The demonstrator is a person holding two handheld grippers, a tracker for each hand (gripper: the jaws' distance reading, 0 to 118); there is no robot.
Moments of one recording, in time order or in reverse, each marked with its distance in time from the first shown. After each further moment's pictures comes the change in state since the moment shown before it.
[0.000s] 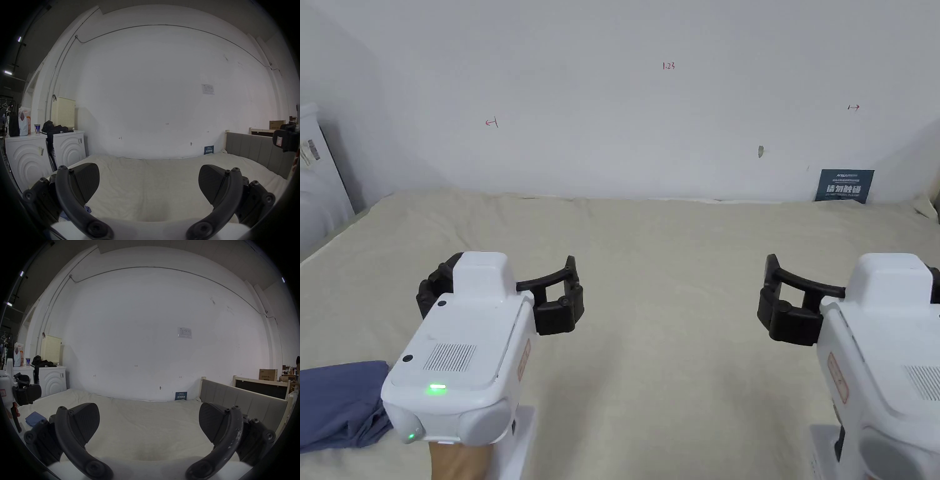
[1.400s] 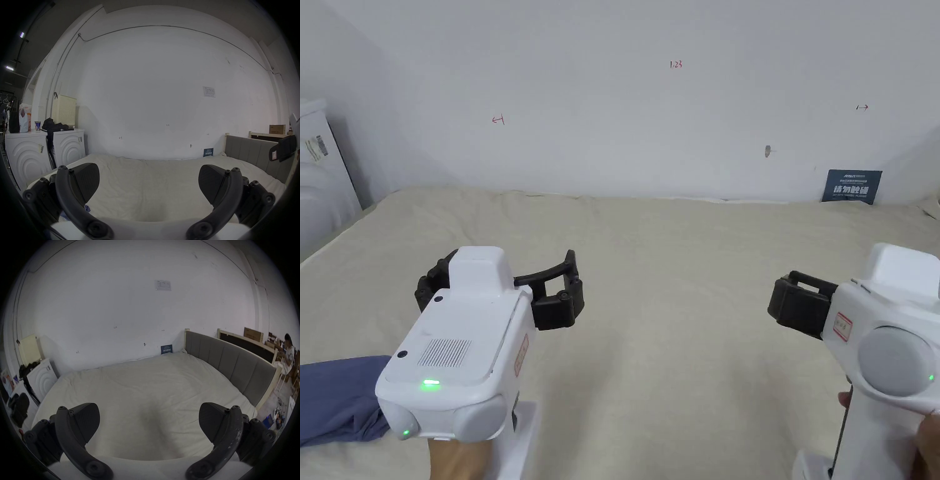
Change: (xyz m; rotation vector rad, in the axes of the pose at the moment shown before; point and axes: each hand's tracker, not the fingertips) left arm -0.010 -0.001 -0.004 0.005 0.002 0.032; right arm -0.004 0.029 -0.015 -0.481 -0.159 -0.210
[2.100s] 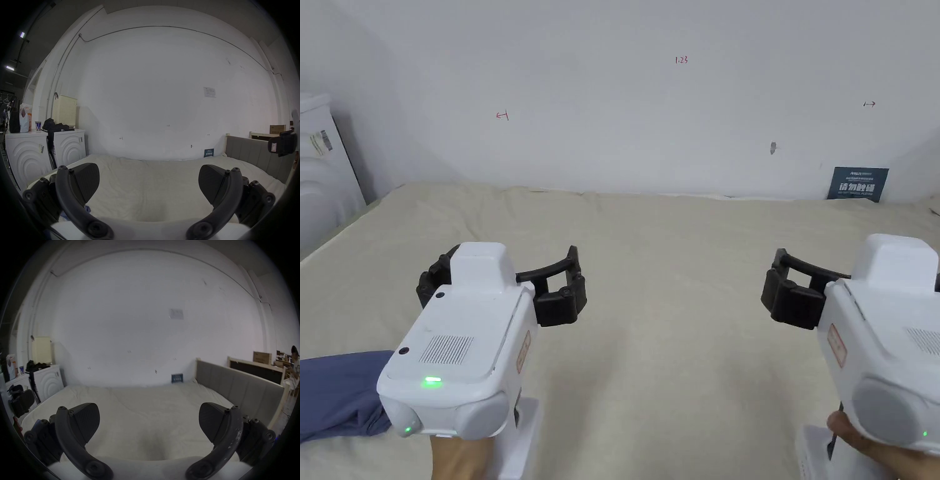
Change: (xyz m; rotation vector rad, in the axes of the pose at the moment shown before) left arm 0.000 0.002 0.003 0.005 0.004 0.001; right arm -0.004 -0.017 0.000 0.346 0.128 0.129
